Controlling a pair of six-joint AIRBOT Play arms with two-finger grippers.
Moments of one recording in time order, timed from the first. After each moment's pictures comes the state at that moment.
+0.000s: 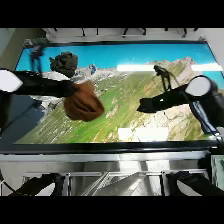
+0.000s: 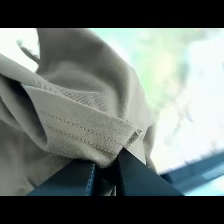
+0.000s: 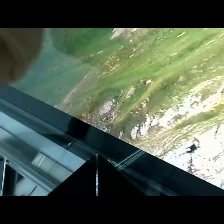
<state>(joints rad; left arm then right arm) -0.29 -1.17 1.37 1.16 -1.18 -1.62 0.19 -1.11 1.23 -0.97 1.36 1.54</state>
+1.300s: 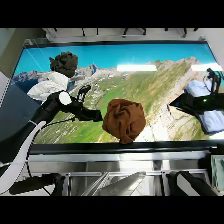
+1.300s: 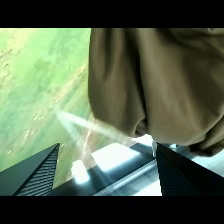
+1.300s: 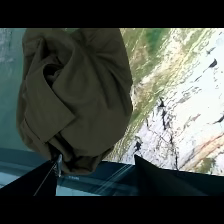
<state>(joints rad) -0.36 -1.42 1.11 1.03 -1.12 -1.45 -0.29 -1.02 1.10 -0.94 1.43 1.45</state>
